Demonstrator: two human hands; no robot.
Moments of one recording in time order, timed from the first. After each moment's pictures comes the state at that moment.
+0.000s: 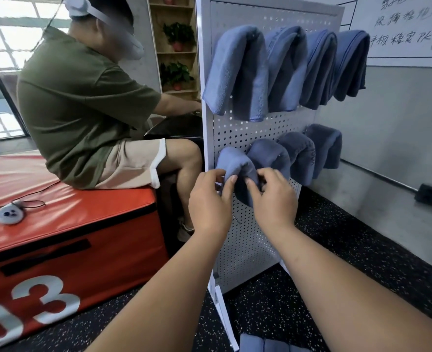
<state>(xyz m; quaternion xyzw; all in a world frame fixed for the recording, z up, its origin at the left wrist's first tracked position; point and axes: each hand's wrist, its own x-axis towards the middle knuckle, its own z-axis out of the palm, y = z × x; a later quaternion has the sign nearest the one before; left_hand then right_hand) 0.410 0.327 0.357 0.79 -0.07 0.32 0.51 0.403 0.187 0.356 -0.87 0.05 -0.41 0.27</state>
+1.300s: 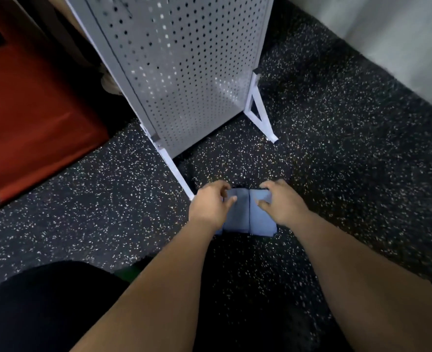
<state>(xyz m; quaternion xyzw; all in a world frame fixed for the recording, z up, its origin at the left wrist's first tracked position) 0.307 0.246 -0.014 0.92 -0.08 -0.22 0.33 0.254 0.037 -0.023 -0.93 0.18 0.21 0.23</state>
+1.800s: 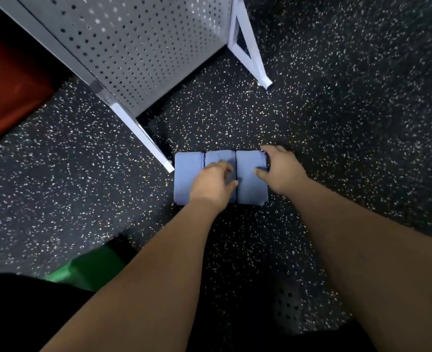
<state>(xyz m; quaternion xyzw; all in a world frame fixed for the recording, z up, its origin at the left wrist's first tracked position) 0.287 0.196 -0.111 0.91 -0.12 -0.30 0.27 0.252 -0.009 -0.109 -0.91 0.21 0.25 0.24</state>
